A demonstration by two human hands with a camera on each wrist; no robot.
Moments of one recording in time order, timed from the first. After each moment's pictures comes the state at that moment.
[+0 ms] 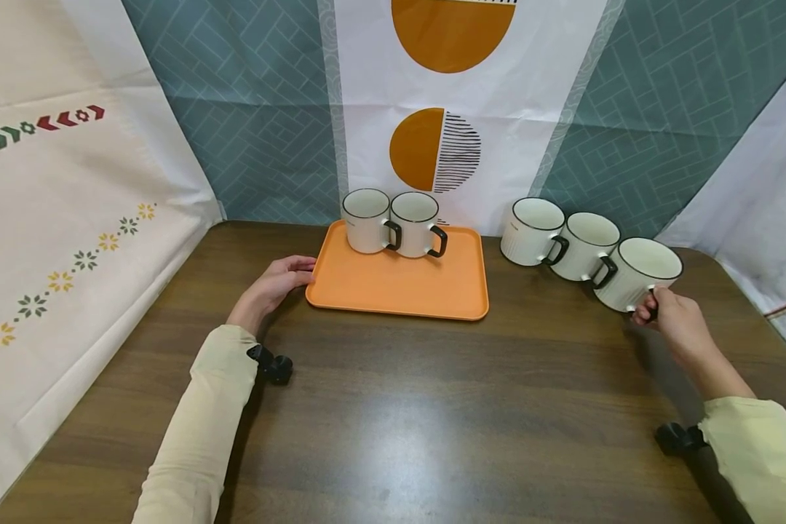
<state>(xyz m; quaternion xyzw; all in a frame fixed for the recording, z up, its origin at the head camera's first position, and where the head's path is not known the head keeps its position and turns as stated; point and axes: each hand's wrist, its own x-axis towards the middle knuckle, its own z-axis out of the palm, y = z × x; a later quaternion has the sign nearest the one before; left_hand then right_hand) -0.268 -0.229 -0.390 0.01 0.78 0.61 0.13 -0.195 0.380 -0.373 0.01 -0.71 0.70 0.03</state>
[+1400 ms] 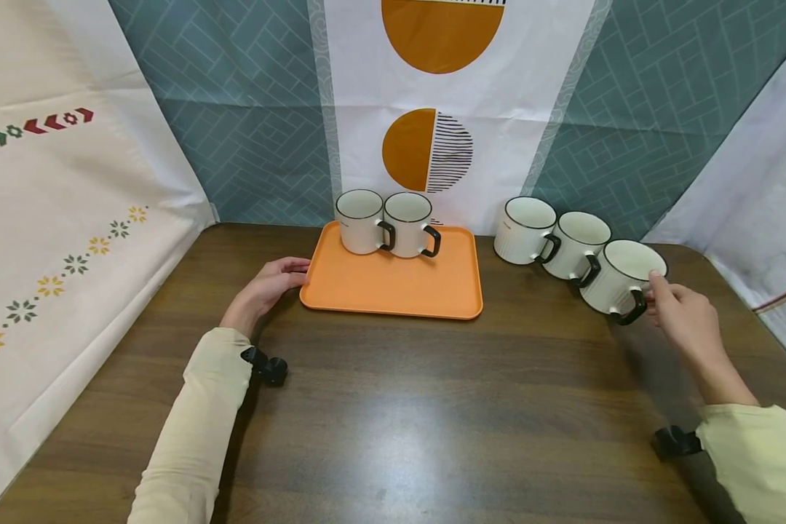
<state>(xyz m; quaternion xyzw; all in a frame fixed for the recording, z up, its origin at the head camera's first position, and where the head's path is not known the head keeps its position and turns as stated) -0.268 -0.228 -0.388 0.00 0.79 0.60 0.14 -0.172 0.366 -0.336 -0.11 -0.93 0.34 0.06</state>
